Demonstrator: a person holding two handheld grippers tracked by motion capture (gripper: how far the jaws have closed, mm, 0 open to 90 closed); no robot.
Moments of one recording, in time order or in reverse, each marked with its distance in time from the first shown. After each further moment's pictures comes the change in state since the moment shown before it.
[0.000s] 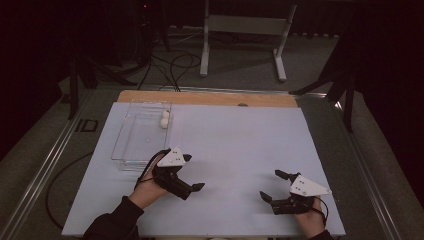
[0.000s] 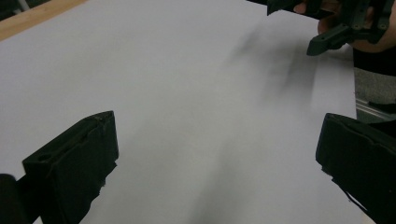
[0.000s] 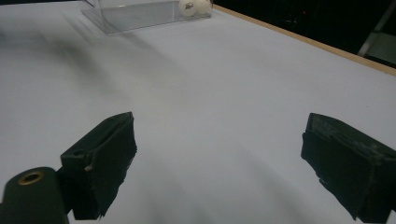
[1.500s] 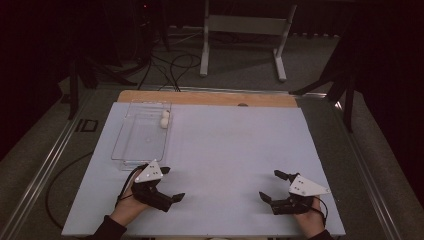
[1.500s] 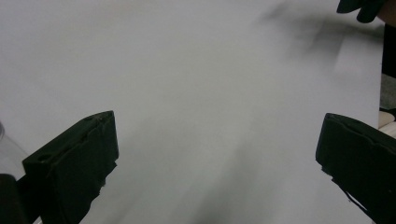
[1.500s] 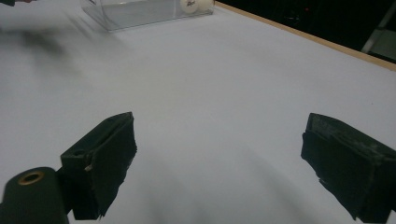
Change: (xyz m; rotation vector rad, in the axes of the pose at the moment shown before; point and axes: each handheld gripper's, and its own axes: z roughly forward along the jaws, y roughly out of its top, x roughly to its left) left arm -0.002 -0.062 -0.029 0.002 0.099 -0.096; right arm 0.001 -0.001 0.002 0.012 0.007 0.007
